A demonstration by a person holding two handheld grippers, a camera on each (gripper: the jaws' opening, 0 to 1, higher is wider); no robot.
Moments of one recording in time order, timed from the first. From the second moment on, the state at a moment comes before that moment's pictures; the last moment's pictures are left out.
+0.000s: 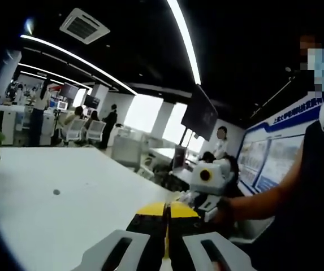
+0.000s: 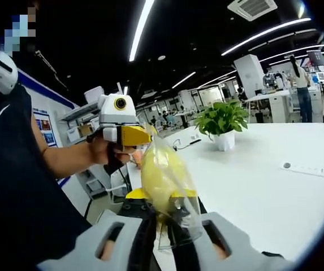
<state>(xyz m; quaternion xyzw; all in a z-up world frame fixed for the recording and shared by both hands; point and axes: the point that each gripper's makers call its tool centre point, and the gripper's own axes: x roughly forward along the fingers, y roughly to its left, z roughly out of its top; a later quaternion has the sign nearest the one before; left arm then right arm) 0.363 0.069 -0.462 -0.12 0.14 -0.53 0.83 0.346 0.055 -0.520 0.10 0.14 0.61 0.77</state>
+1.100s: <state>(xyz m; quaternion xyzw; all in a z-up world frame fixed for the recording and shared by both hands) 0.358 0.025 -0.466 -0.17 0.13 -0.48 0.85 0.359 -0.004 -0.519 0.12 0.11 0.58 0.80</state>
